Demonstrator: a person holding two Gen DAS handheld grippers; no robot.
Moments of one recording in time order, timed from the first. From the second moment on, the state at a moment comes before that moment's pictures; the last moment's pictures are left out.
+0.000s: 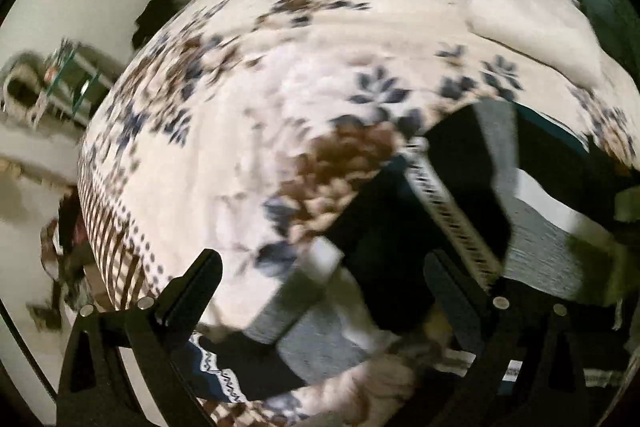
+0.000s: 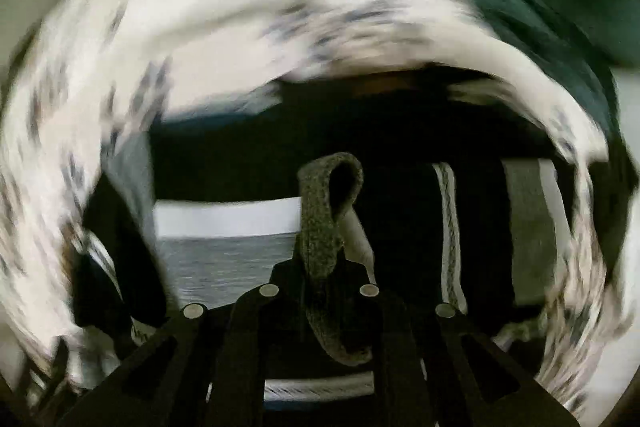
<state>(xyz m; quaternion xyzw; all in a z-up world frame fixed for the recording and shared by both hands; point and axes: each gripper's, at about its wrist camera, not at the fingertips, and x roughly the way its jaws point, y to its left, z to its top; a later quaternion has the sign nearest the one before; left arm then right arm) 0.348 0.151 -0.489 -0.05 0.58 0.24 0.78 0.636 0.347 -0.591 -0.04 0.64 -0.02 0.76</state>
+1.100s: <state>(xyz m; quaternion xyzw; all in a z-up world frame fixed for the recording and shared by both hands) 0.155 0.322 -0.606 -0.37 0.60 0.26 0.66 0.451 0.190 -0.654 0.11 0.76 -0.03 0.64</state>
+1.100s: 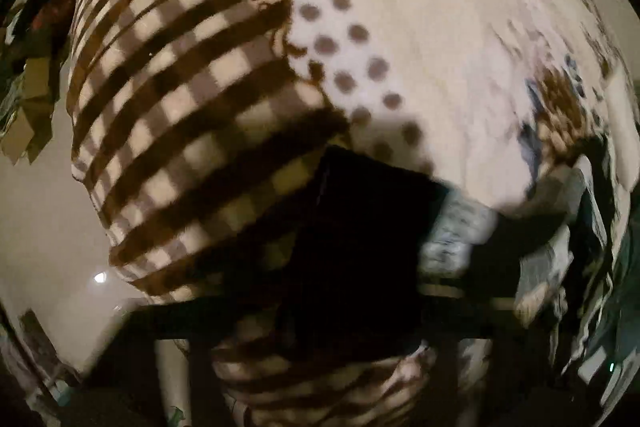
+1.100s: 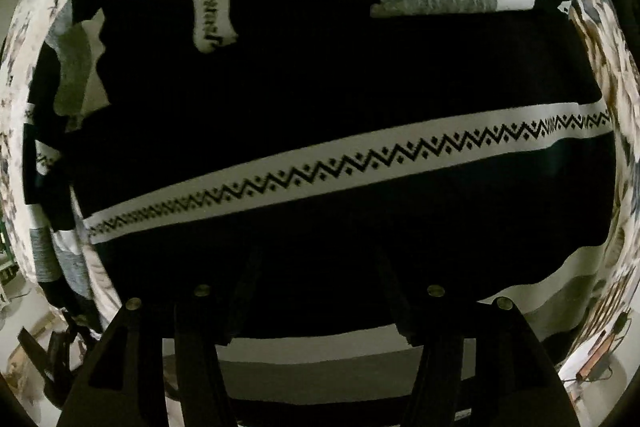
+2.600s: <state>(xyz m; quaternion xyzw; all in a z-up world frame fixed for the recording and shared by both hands) 0.331 0.184 -0.453 -0.26 0.46 0.15 0.84 0.375 -0.016 -0.632 0.13 0.70 -0.08 0.70</state>
